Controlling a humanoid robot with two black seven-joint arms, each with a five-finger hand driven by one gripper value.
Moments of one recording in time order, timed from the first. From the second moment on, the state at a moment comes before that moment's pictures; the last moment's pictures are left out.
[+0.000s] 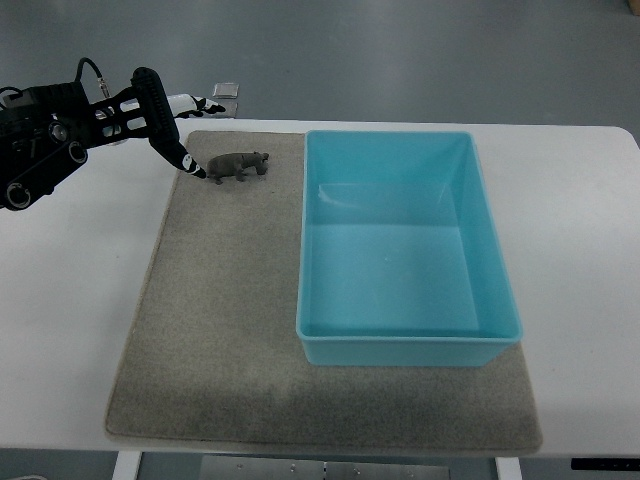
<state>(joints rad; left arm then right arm) -1.11 0.45 -0.30 -0.67 1.28 -0.25 -0.13 0.00 0.00 0.00 0.09 -0.05 0.25 0.00</state>
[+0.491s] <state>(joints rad) -1.11 0.33 -0.30 -0.54 1.28 -0.25 -0.12 0.00 0.00 0.00 0.09 -0.05 0.25 0.00</state>
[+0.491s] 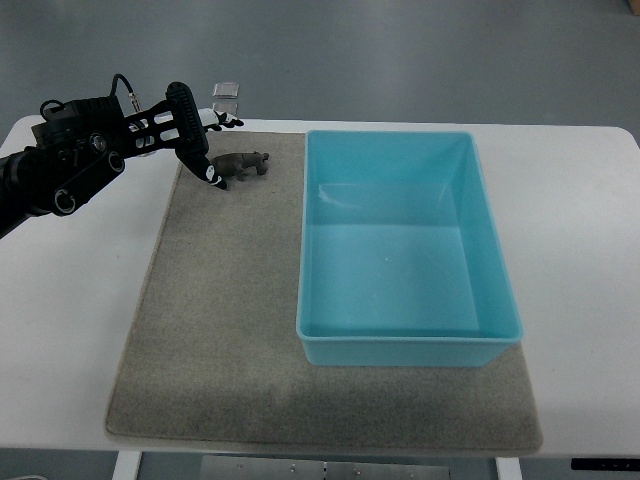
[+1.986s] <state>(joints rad) -1.11 0.32 -0.30 -0.55 1.34 -0.25 -0.12 0.00 0.00 0.00 0.09 -0.05 0.25 0.00</state>
